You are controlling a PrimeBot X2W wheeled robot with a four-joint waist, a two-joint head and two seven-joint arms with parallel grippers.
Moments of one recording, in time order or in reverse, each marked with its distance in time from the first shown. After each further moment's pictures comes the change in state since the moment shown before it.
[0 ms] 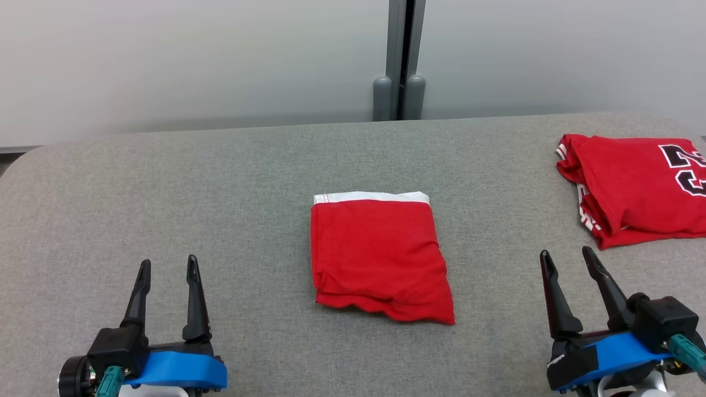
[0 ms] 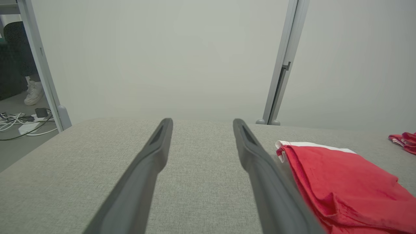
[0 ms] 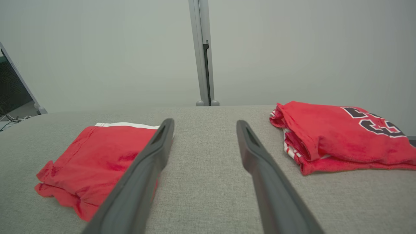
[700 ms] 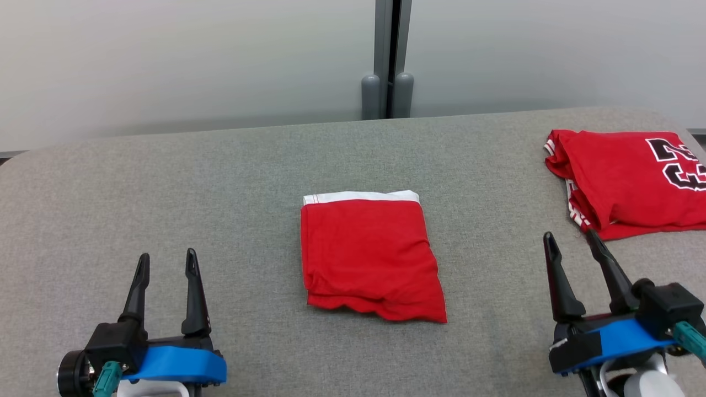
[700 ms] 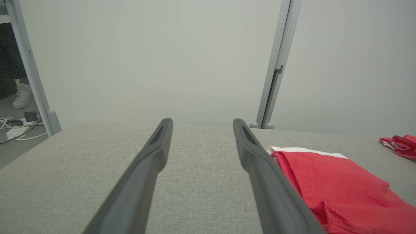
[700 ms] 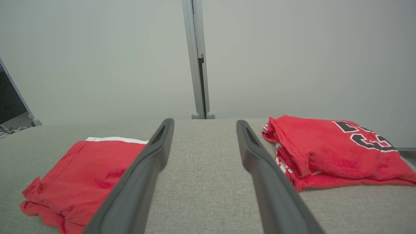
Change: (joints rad) left arm -0.017 -0.006 0.009 0.000 0.001 -0.012 0.000; right arm -0.078 -0.041 0.023 0.078 0.029 0.000 -0.077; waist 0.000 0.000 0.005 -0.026
